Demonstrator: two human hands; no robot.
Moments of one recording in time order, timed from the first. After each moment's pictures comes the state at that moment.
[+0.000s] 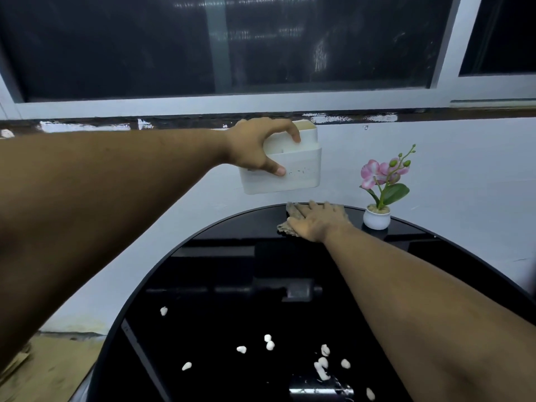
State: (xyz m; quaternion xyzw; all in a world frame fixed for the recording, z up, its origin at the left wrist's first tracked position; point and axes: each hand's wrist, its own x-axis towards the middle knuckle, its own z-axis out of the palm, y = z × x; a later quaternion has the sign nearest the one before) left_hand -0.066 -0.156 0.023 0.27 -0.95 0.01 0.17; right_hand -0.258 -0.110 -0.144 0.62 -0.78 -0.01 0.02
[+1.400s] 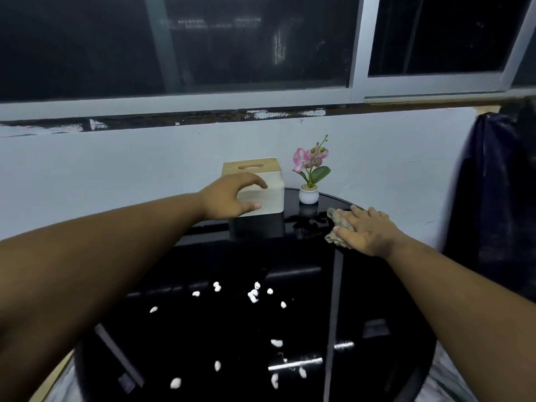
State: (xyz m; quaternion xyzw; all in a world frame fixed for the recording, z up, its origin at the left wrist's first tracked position) left_hand -0.085 -0.062 -0.072 0.23 -0.95 -0.10 0.17; right_hand -0.386 0.112 -0.152 0.54 -0.84 -0.01 0.00
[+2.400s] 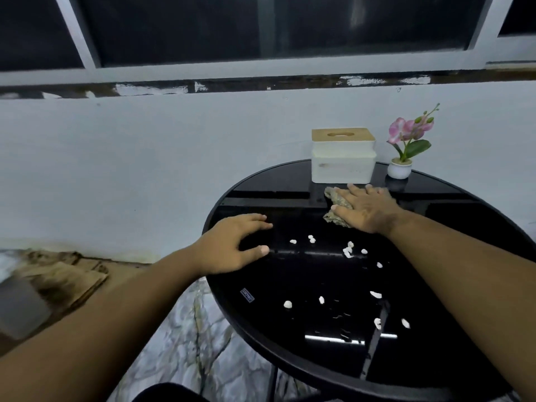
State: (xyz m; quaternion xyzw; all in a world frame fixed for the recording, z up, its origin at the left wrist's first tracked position) left_hand 0.123 0.041 -0.159 0.34 -0.92 -0.13 0.15; right_hand -0.224 0.038 -0.157 0.66 -0.75 -0.03 -0.01
